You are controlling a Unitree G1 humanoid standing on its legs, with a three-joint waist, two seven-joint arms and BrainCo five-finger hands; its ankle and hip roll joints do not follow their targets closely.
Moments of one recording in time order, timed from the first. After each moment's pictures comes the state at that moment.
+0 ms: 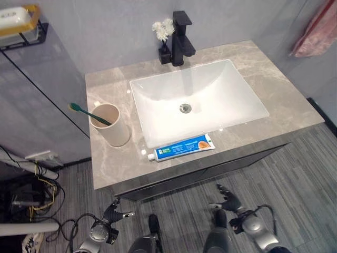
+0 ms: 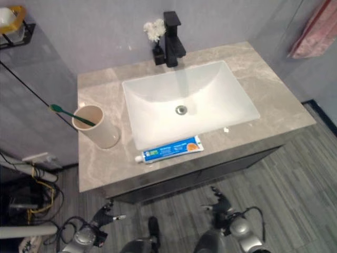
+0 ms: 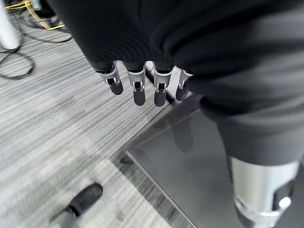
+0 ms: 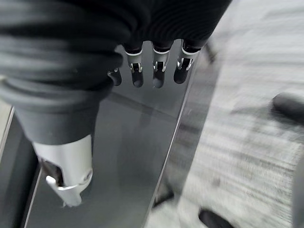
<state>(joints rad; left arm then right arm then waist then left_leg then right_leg) -0.01 0.47 -0.38 0.82 -0.08 -0.20 0.10 0.00 -0.42 0.45 0.59 0.02 -0.16 -0.02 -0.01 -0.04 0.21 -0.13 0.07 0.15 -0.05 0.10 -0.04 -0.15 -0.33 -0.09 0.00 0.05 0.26</state>
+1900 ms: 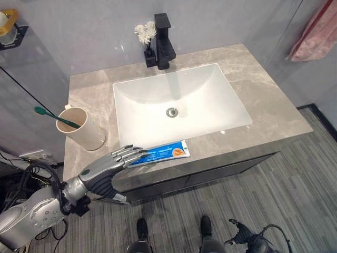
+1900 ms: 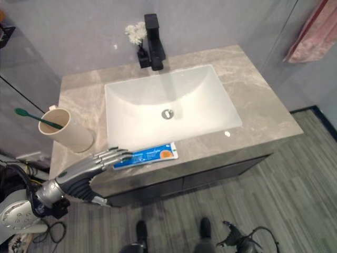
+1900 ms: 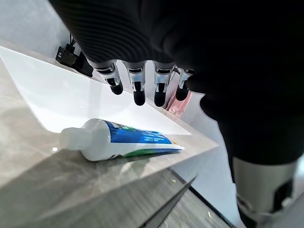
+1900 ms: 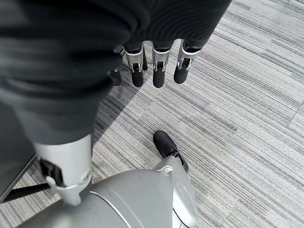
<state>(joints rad) 0.20 1.17 -0.15 -0.33 0.17 -0.47 0.06 -0.03 -0.43 0.50 1.07 -0.24 -0.15 -0.08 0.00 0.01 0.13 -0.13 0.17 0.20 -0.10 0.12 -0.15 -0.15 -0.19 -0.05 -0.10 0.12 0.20</state>
